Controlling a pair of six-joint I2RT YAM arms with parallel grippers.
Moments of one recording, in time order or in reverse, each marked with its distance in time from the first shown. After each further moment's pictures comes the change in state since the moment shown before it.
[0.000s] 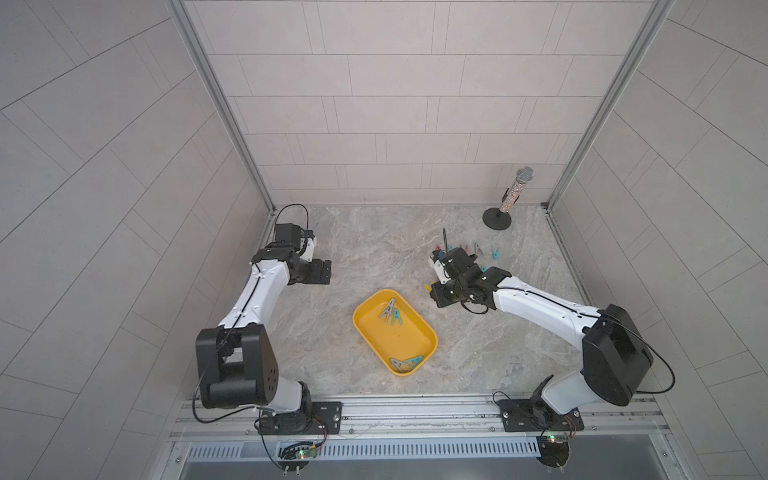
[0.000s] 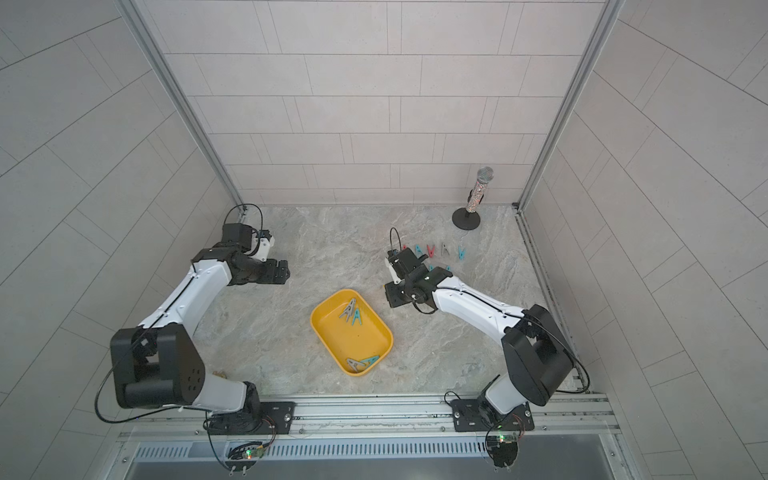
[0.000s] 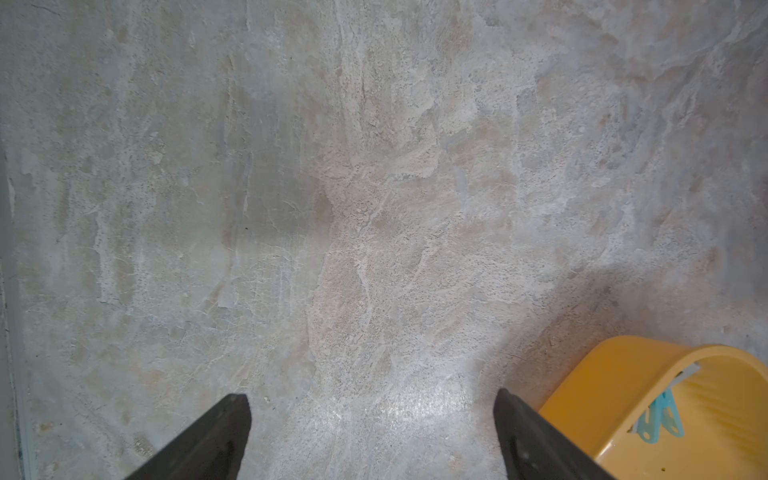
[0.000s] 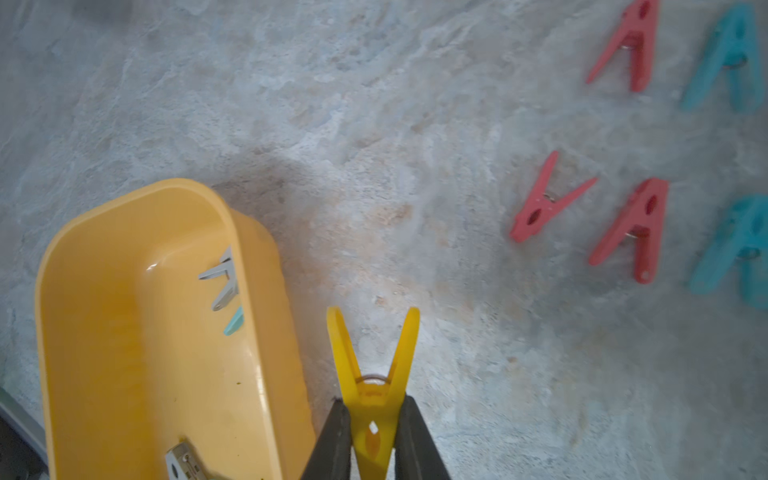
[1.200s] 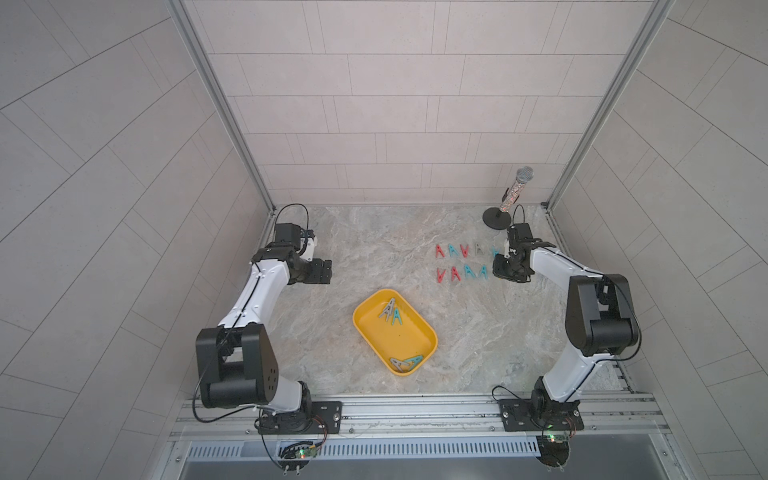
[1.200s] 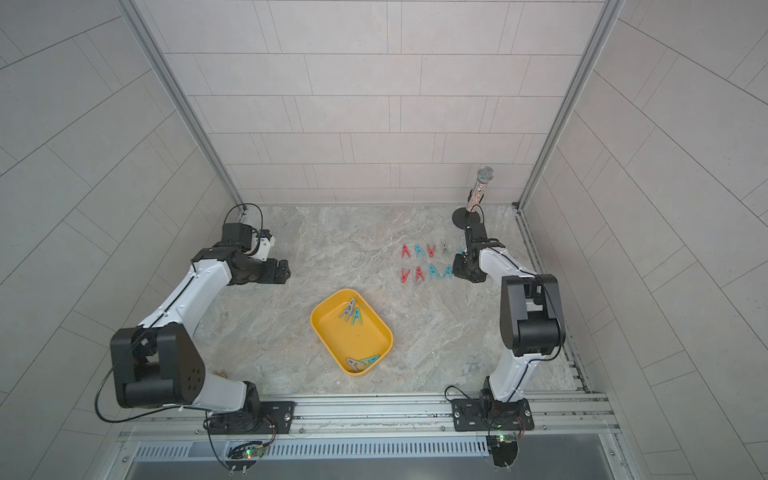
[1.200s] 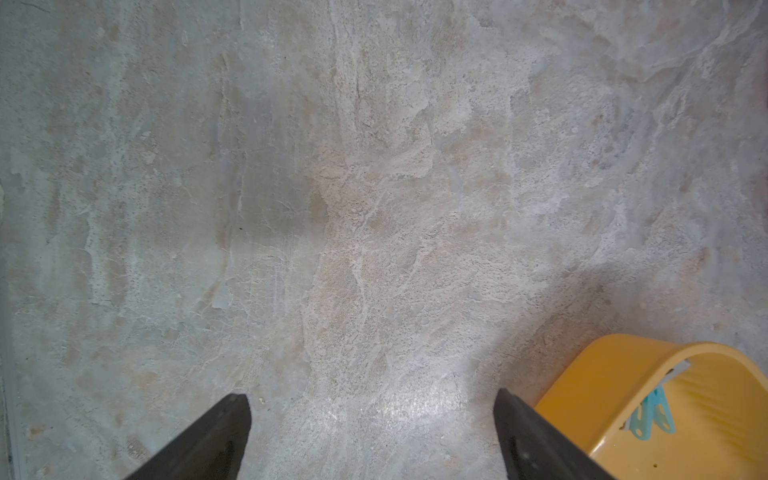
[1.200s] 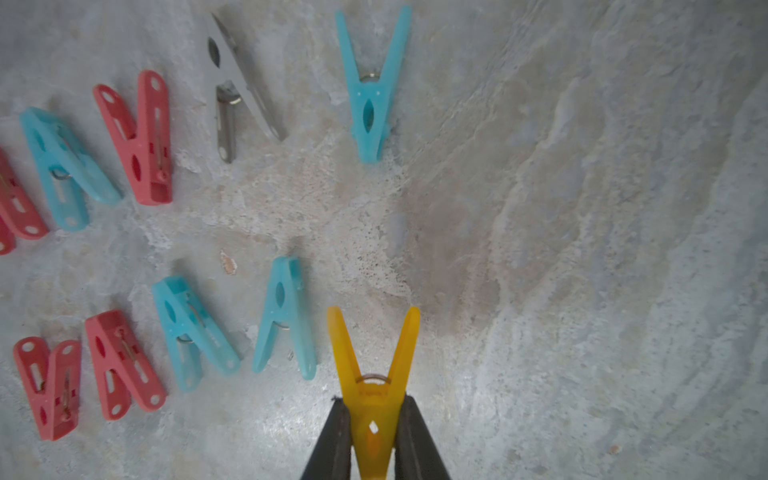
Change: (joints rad) left arm 0.000 0.000 0.000 -0.001 0.014 -0.003; right arm -0.614 0.278 0.142 -0.072 0.034 -0.023
